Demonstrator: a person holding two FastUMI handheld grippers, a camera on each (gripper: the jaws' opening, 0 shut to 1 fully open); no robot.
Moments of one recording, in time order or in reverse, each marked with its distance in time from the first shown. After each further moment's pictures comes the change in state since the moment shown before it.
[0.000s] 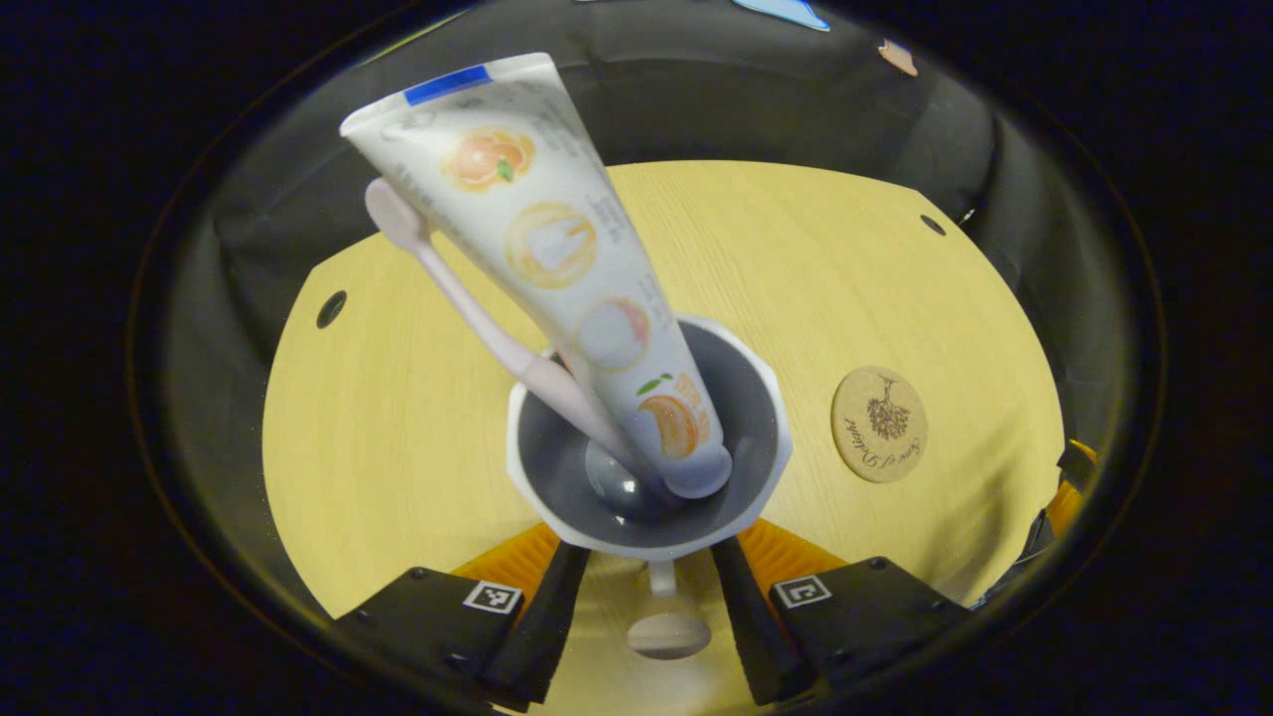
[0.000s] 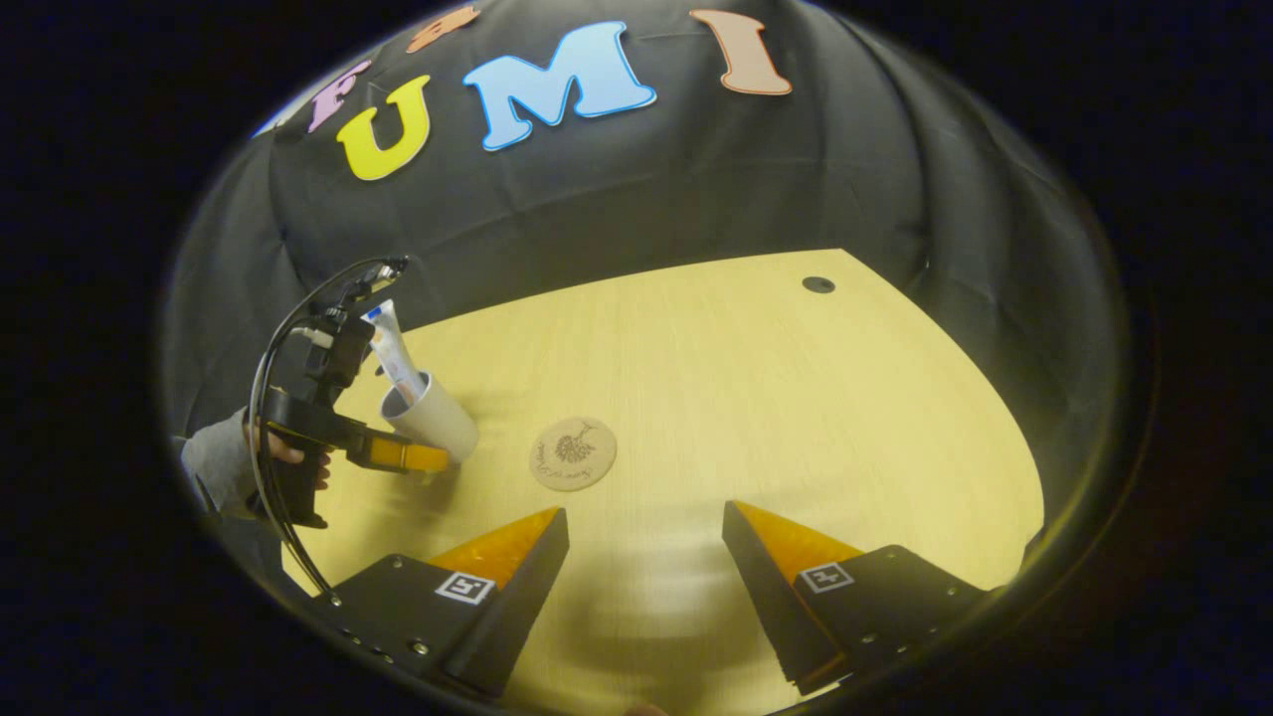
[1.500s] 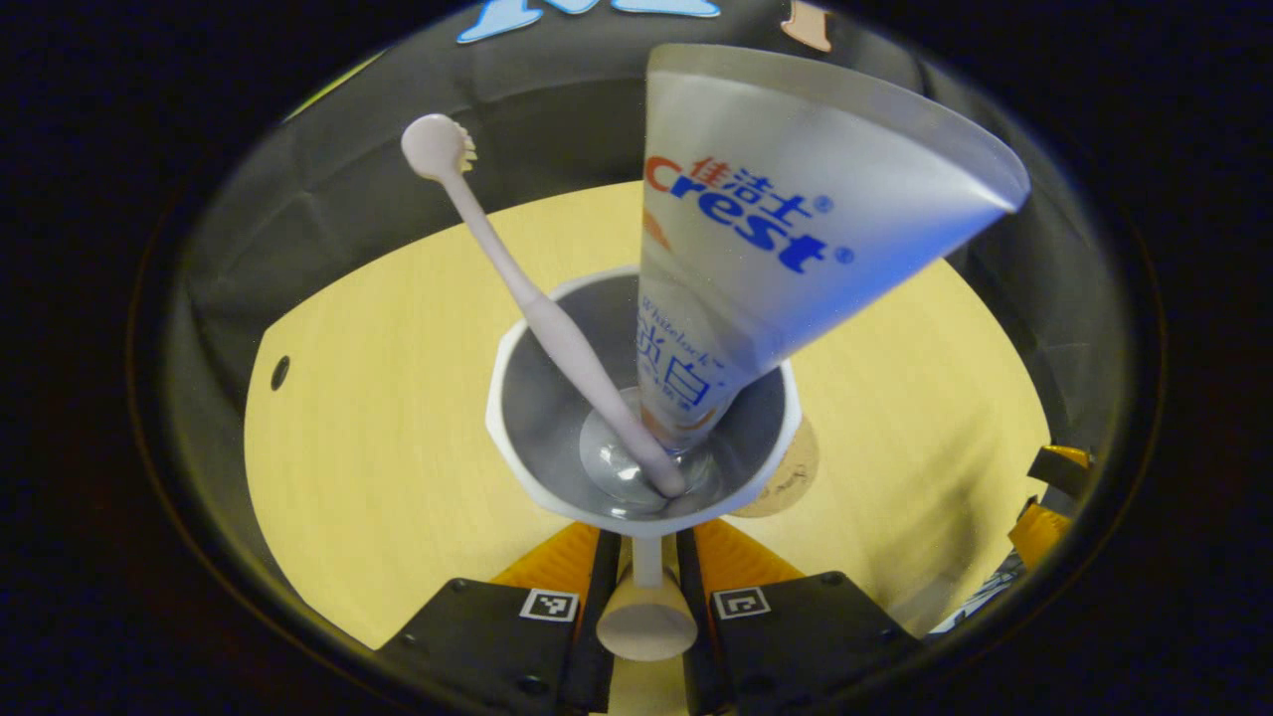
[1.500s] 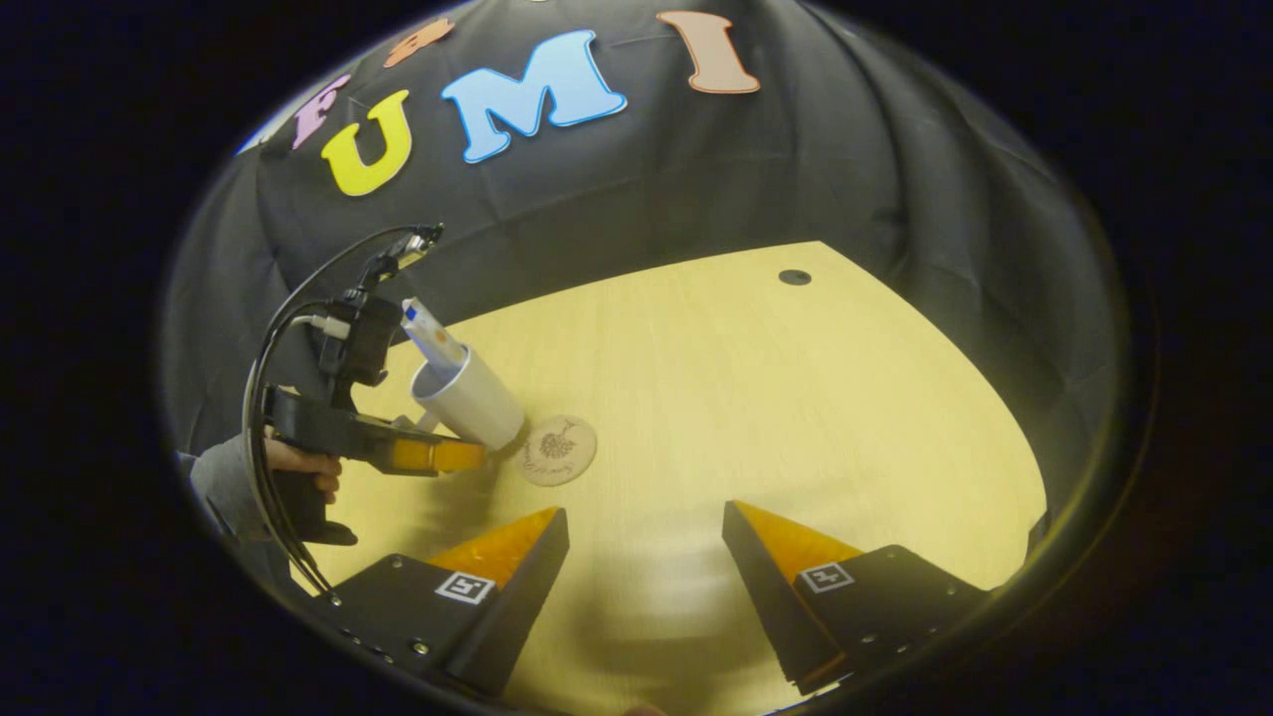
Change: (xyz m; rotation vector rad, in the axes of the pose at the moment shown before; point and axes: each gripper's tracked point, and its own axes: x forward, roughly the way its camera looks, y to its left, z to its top) left arm -0.005 -0.113 0.017 0.154 -0.055 -0.102; right arm -0.013 -0.023 -0.010 0.061 -0.033 -0.023
